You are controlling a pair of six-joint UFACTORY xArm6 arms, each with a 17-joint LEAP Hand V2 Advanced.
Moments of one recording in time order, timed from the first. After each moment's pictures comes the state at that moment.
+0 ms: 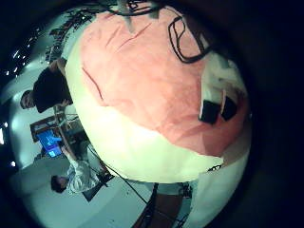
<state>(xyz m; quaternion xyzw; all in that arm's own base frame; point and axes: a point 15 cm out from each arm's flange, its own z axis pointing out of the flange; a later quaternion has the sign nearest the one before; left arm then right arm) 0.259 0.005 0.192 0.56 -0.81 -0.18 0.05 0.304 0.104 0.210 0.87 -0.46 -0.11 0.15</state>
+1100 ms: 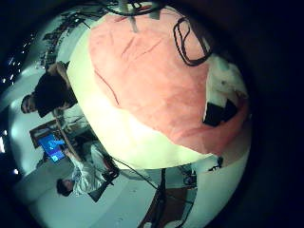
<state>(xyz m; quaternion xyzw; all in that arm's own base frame) 0.246 0.013 0.260 0.52 -0.83 -0.20 0.08 0.313 0.101 0.182 0.85 -0.48 -0.05 0.20</state>
